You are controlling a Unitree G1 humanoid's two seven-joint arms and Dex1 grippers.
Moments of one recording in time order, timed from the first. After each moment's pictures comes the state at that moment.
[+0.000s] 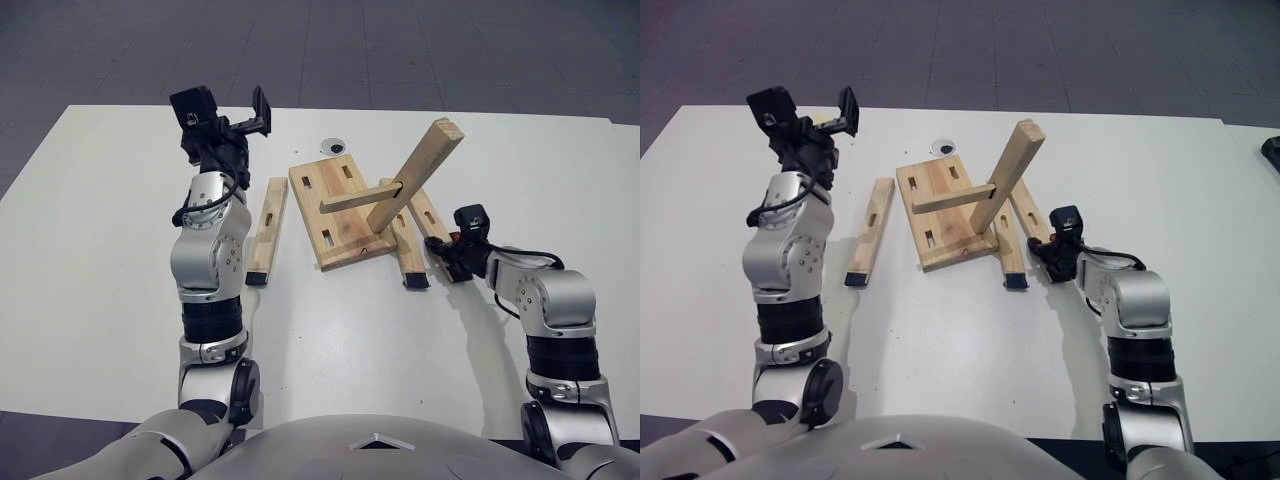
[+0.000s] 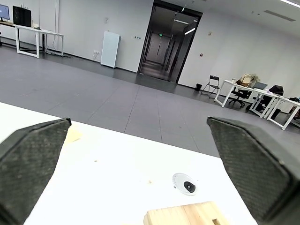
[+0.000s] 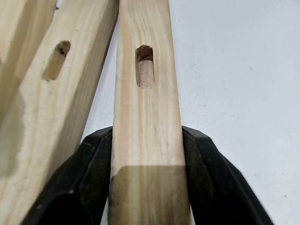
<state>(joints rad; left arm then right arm) -0.46 -0.02 0.14 -0.19 -0.22 0.49 0.18 -0.22 -0.41 -0.12 -0.16 0.33 1.08 0.28</state>
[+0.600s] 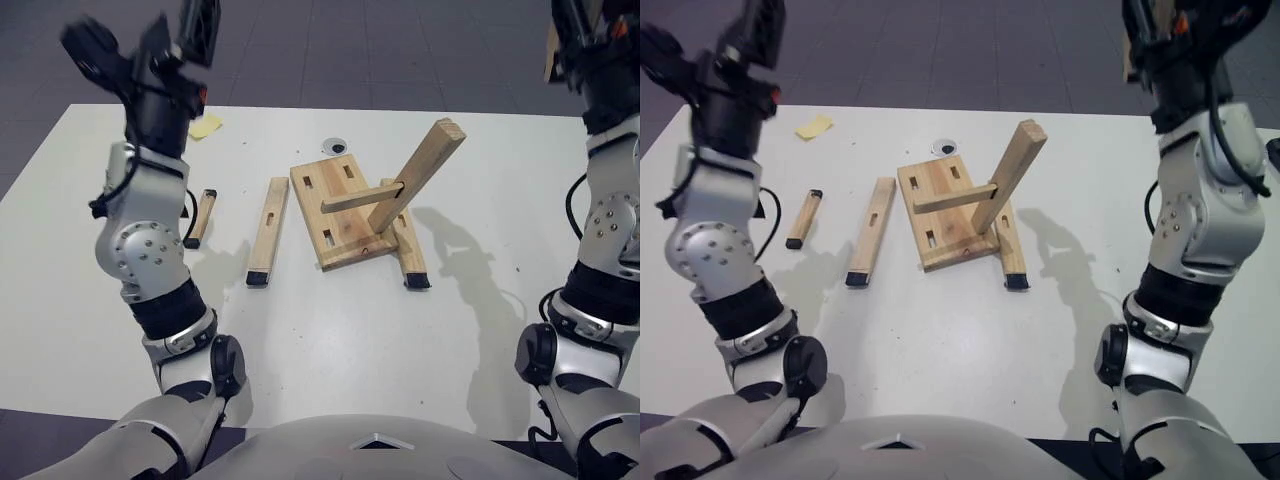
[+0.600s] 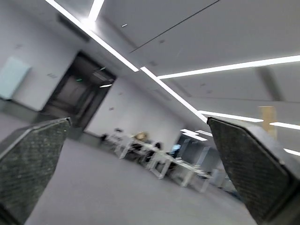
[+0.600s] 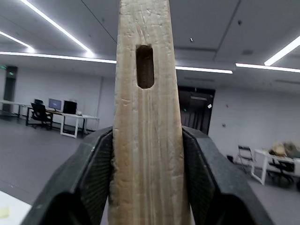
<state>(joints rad) -0.67 0.10 0.40 -0.37 -0.90 0.57 -0.16 -0.68 -0.42 -0.30 -0.23 0.37 0.34 0.34</state>
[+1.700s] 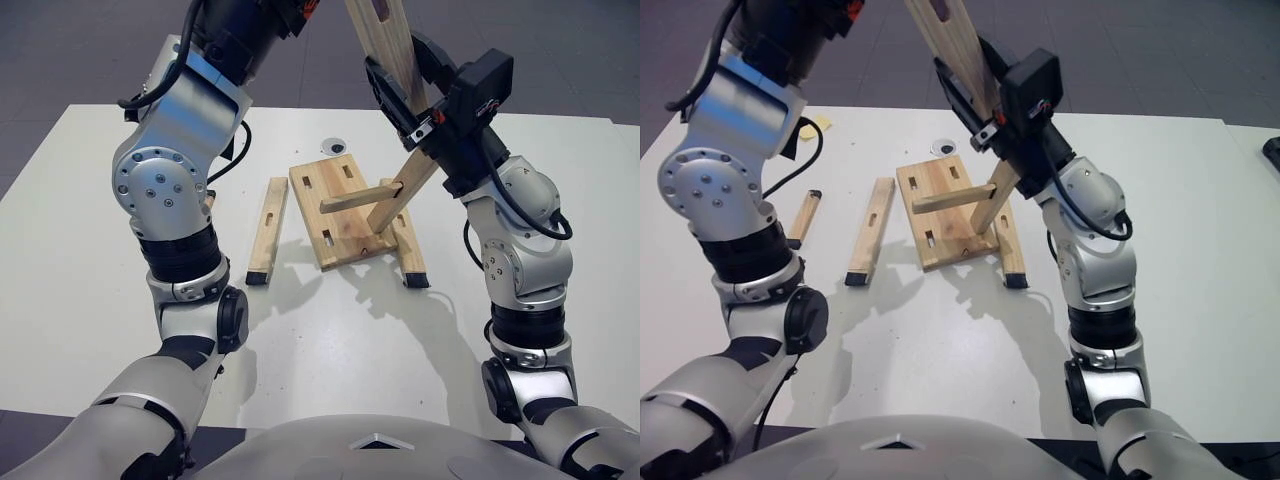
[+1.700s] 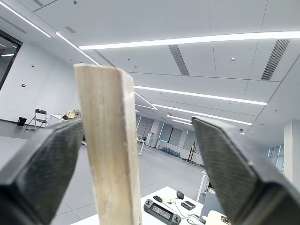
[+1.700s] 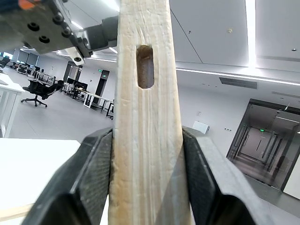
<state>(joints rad) -0.87 0.10 0.22 -0.25 -1.02 0.66 -0.12 -0.47 -0.28 0.05 -0.36 0.26 0.23 0.43</state>
